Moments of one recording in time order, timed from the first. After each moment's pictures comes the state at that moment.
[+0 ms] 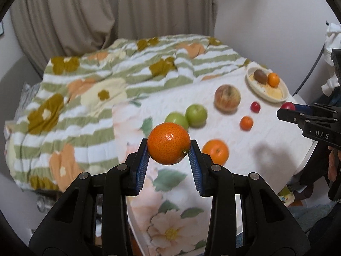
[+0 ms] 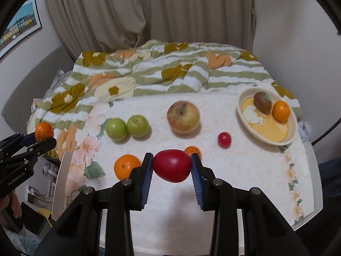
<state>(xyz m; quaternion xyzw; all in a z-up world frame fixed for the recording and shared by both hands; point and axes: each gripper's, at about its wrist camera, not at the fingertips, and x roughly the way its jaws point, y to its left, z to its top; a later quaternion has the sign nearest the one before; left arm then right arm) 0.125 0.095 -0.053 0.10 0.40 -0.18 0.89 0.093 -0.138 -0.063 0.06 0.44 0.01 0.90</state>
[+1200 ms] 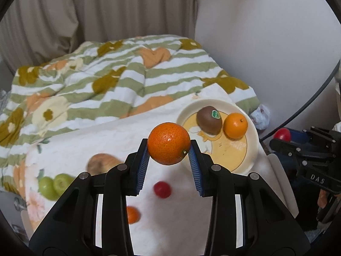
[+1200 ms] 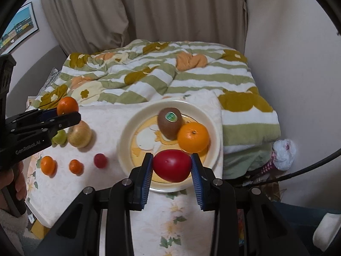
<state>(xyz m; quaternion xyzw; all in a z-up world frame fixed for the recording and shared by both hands) 0.217 -0.227 -0.073 0.06 0.44 -0.19 0.88 0.156 -0.414 -0.083 0.04 0.46 0.06 0.88</state>
